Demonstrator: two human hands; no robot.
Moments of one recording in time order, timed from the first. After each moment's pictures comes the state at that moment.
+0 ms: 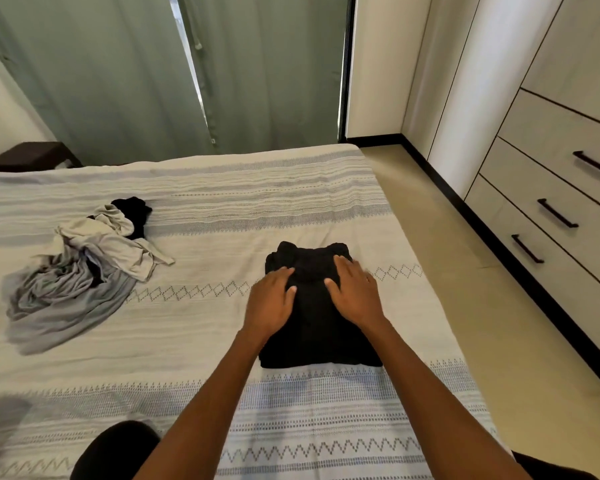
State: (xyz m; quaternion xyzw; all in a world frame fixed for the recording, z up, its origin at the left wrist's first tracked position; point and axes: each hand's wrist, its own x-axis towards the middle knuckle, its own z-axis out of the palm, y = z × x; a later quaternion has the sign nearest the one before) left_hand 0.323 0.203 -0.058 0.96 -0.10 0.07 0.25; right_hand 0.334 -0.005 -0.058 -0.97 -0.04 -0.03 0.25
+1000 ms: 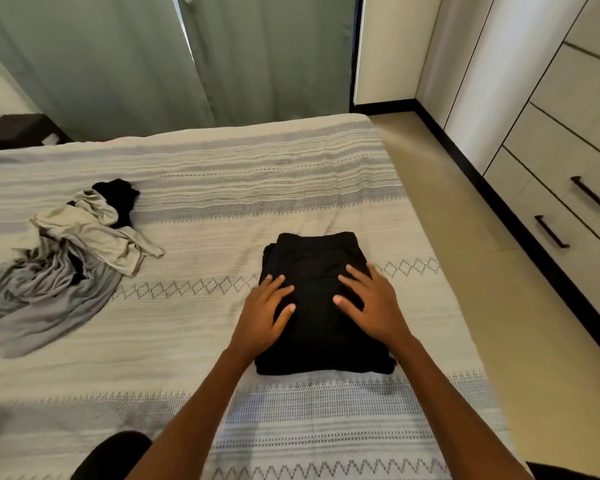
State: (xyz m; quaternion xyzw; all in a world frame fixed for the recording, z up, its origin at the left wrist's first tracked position) left_hand 0.341 0.228 -0.129 0.95 -0.17 0.06 0.27; right_hand 0.349 -0.047 -0.116 -0.95 -0.11 -0.02 0.30
